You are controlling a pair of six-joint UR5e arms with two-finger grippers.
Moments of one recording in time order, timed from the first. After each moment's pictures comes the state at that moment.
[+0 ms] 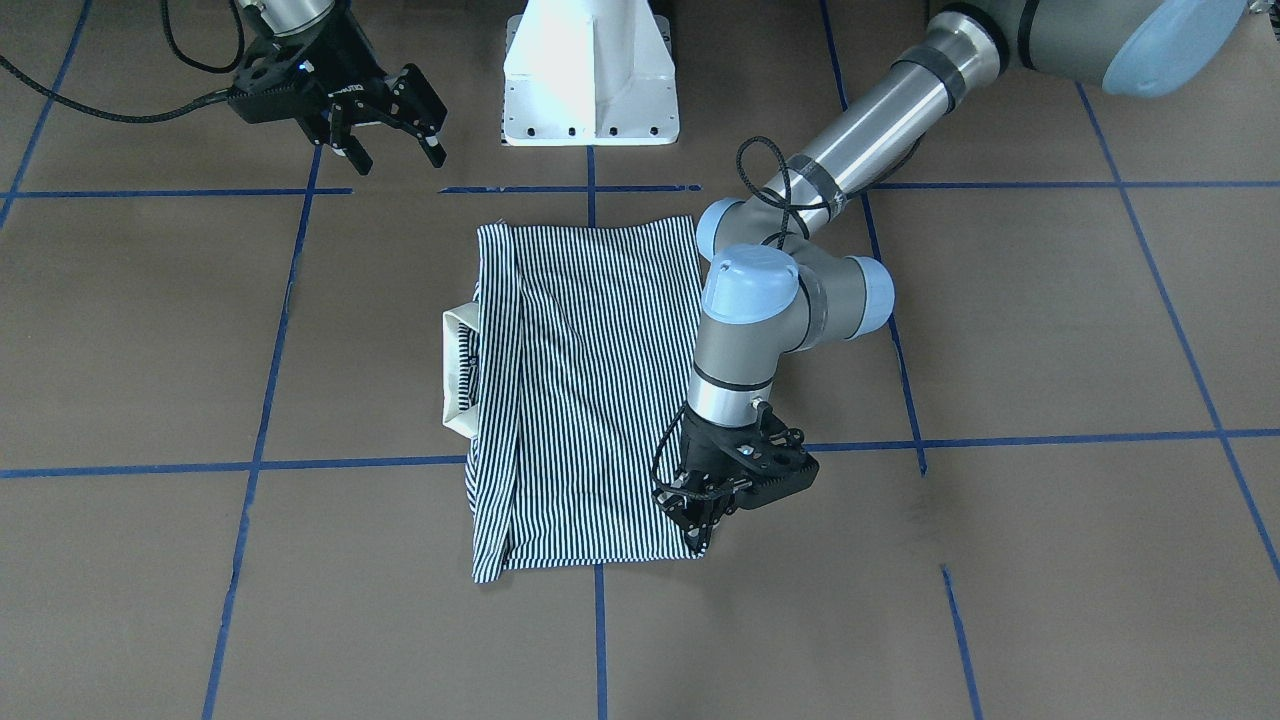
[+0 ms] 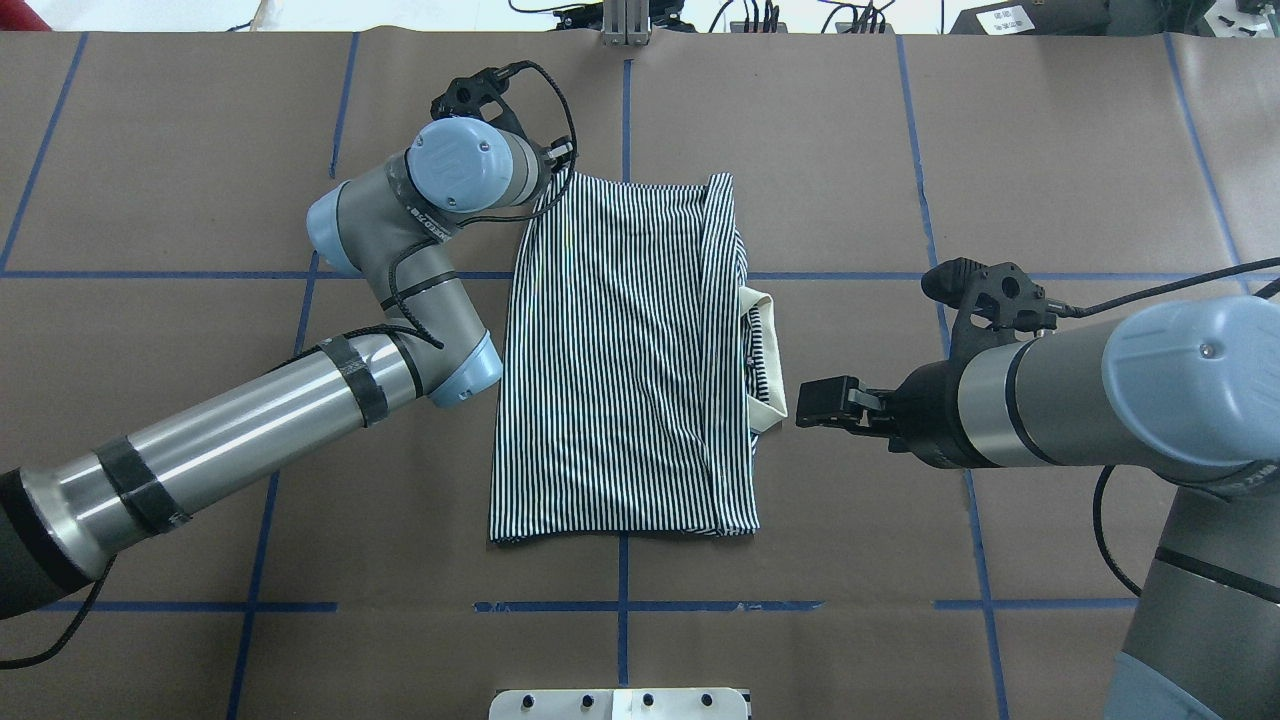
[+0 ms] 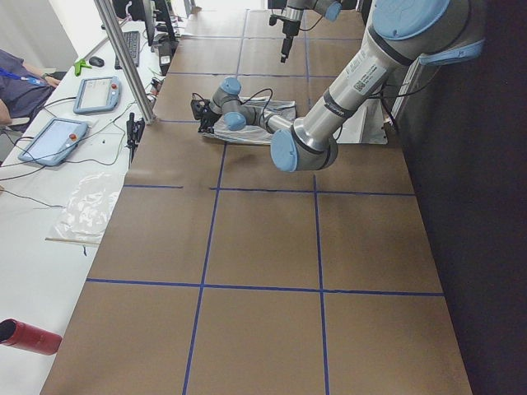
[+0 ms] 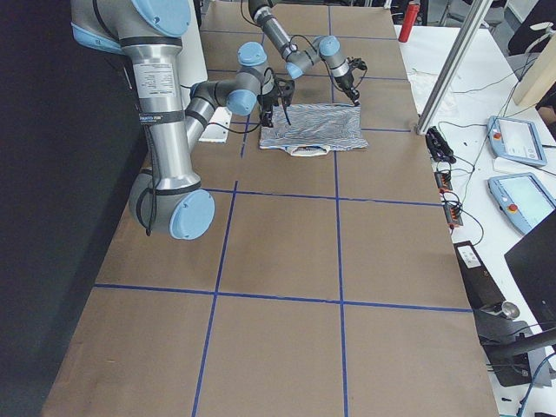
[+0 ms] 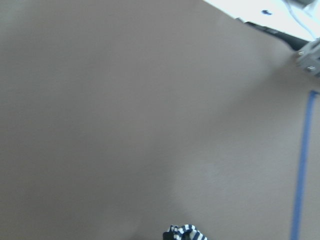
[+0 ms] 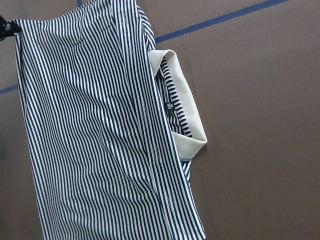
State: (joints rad) left arm -0.68 -2.49 -0.95 -2.32 -1.52 -1.60; right arm 0.51 -1.39 2.27 -1.41 1.82 1.50
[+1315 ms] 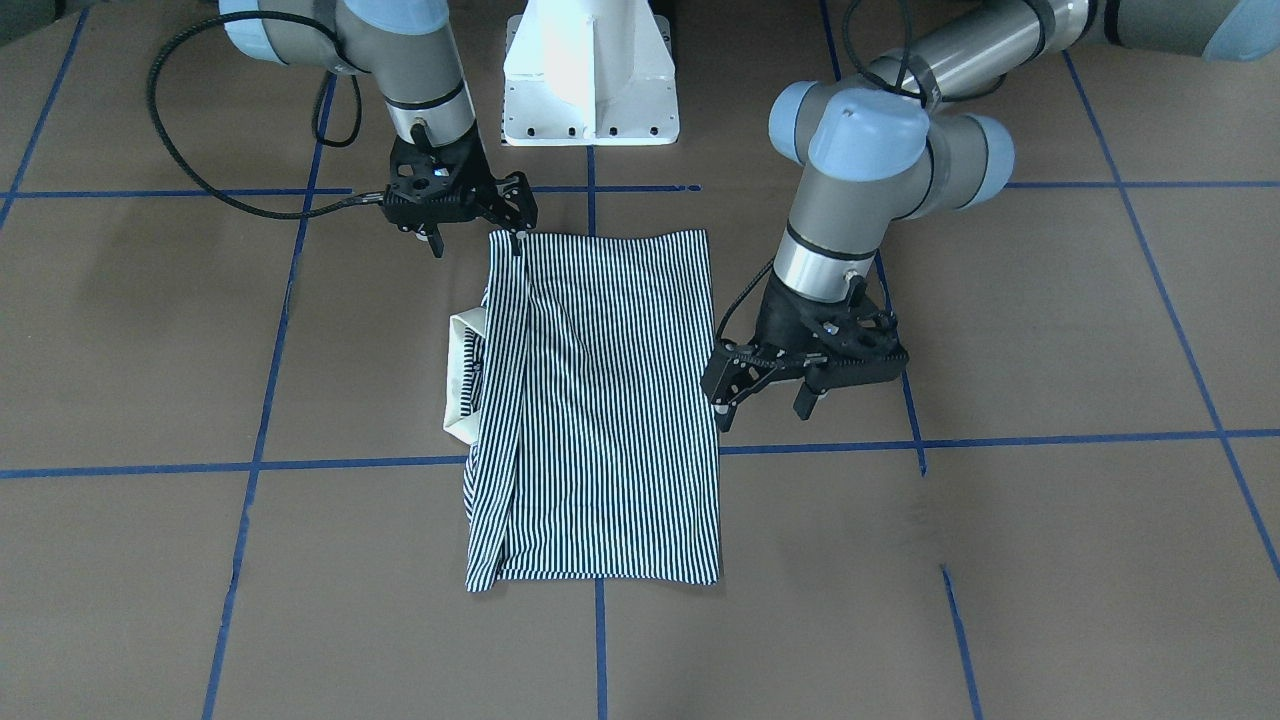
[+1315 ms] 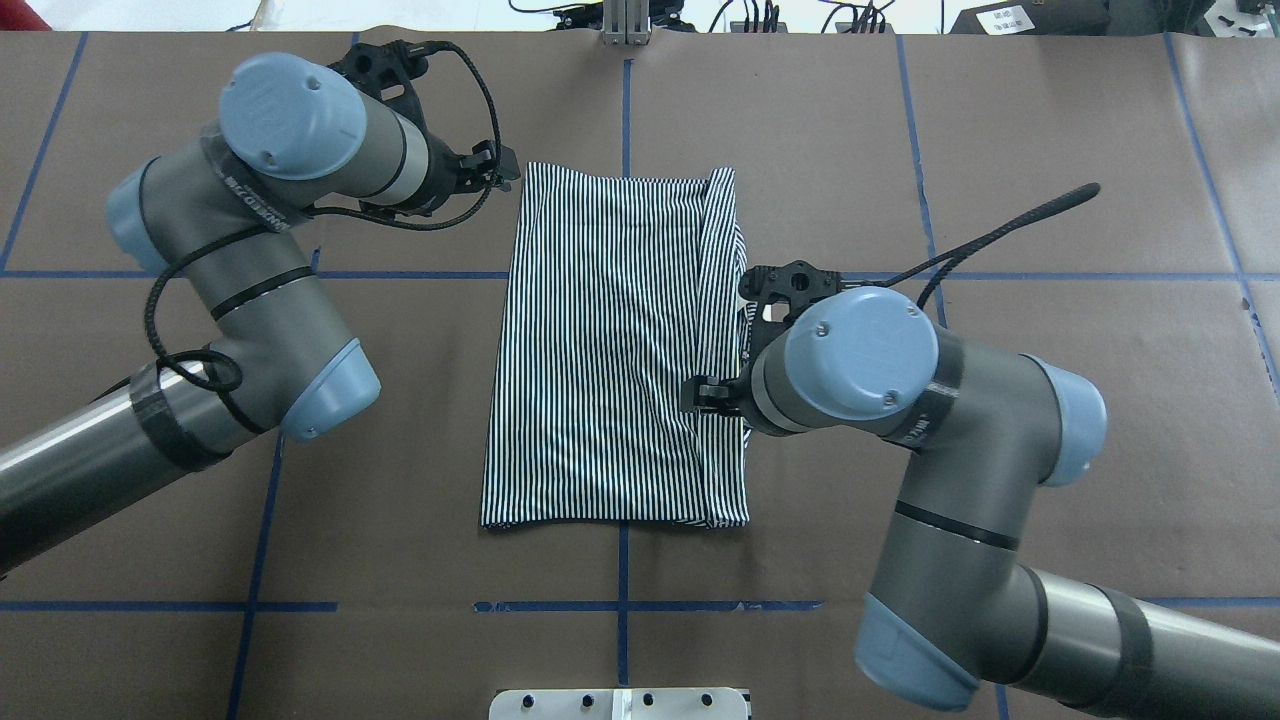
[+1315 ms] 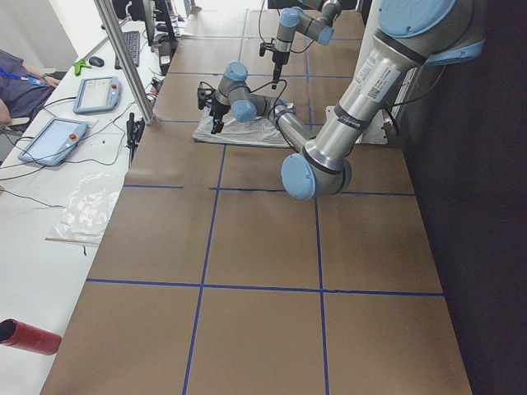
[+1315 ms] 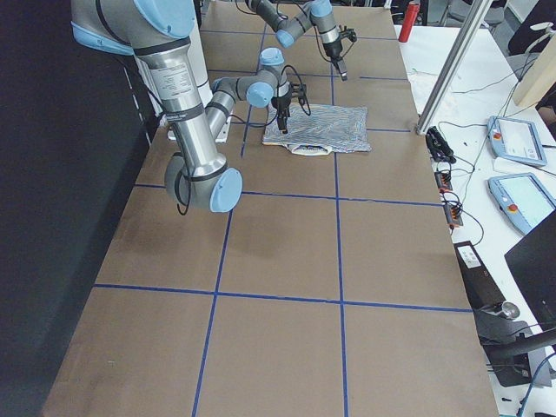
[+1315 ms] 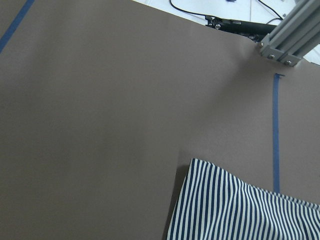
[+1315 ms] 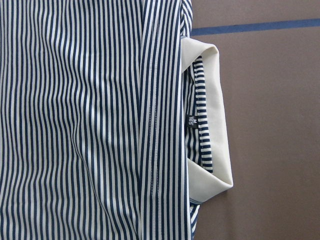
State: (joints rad) left arm -0.74 -2.18 -1.68 -1.87 -1.77 -1.36; right arm 0.44 -1.03 1.90 -1.64 1.71 1.31
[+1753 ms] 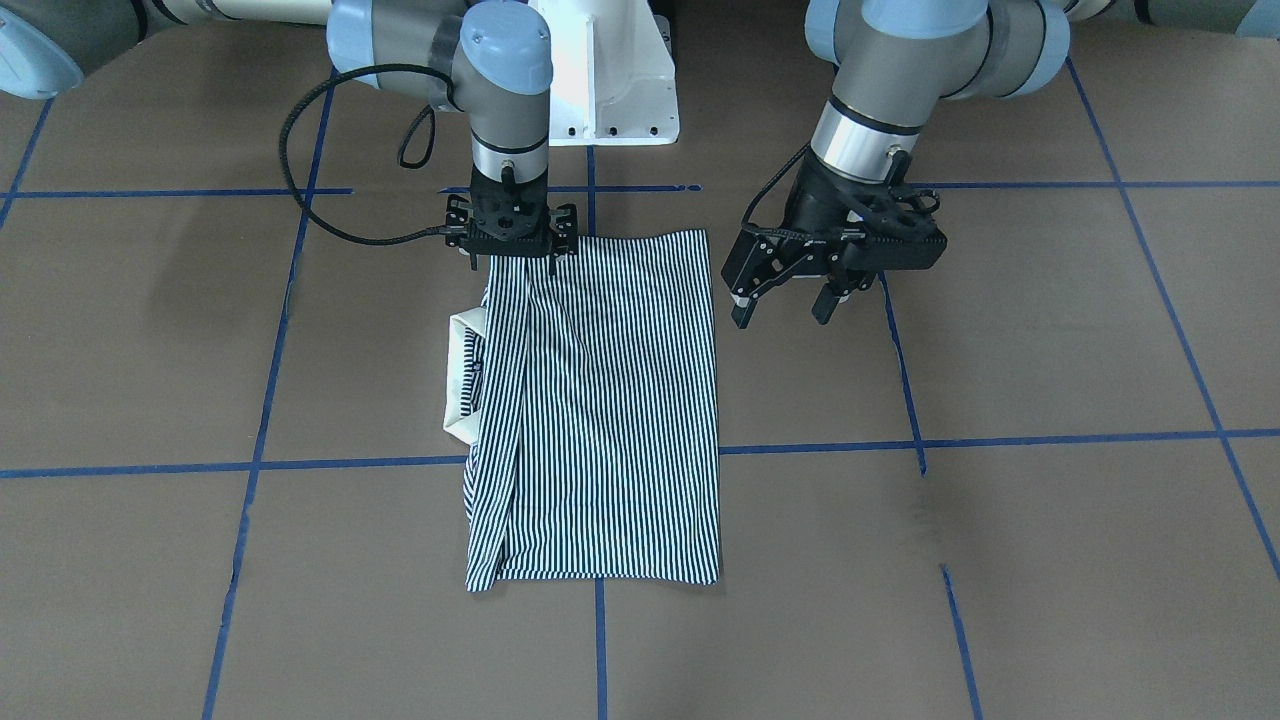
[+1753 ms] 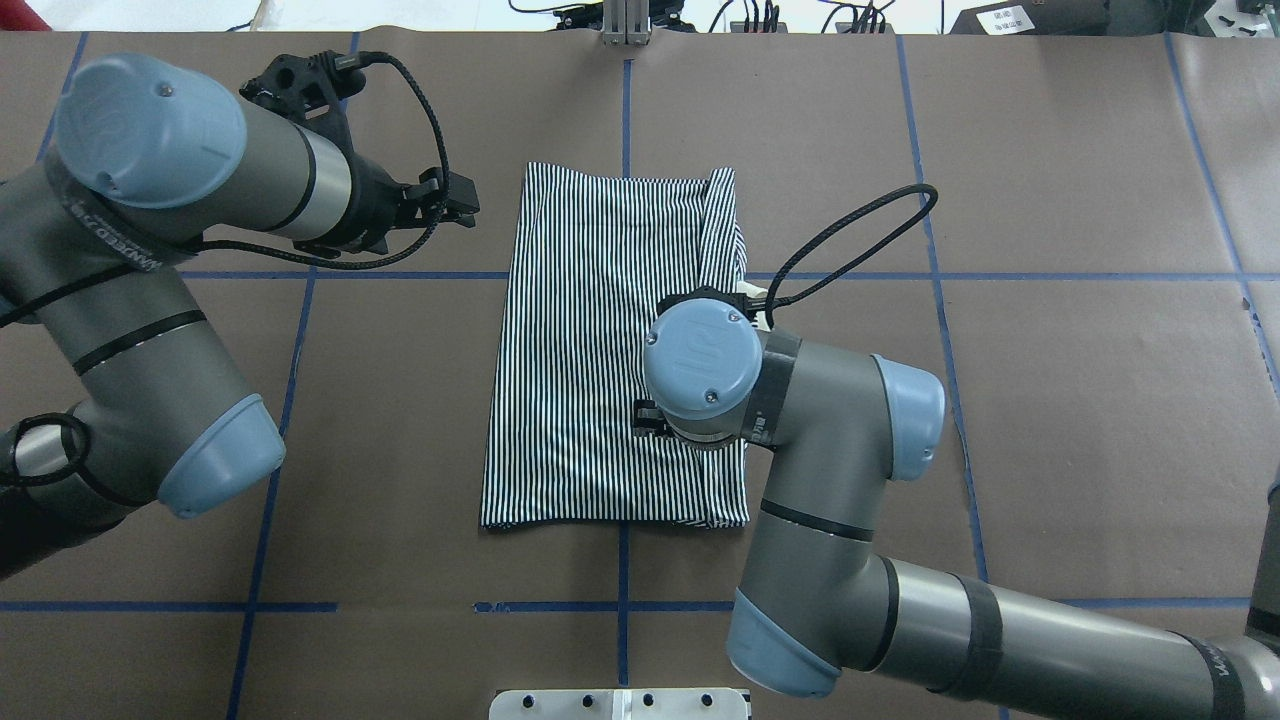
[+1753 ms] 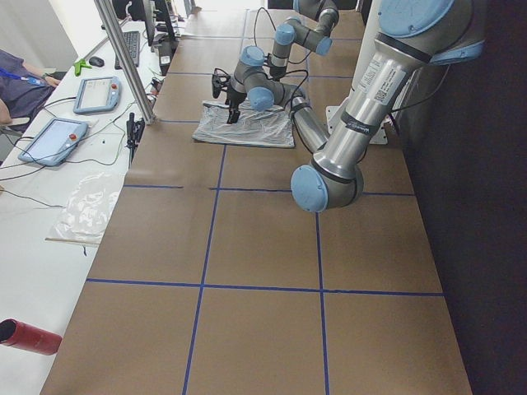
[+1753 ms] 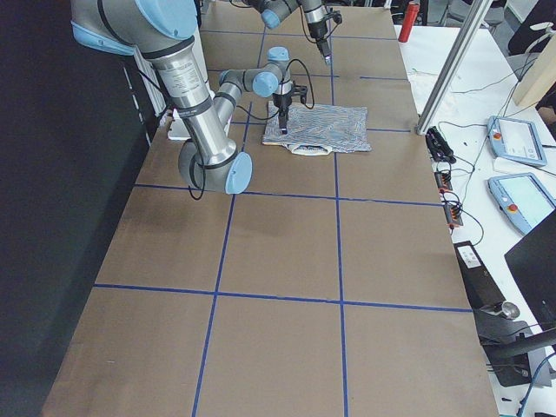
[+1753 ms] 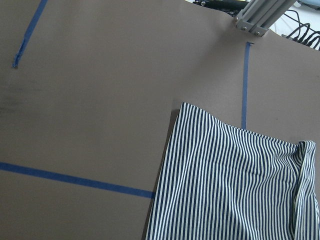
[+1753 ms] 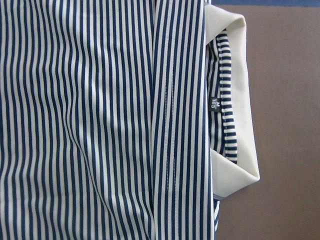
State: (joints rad) left arm -0.74 -2.07 -1.92 -1.76 -1.83 -1.36; right arm 0.39 -0.88 1.71 -1.80 1.71 1.29
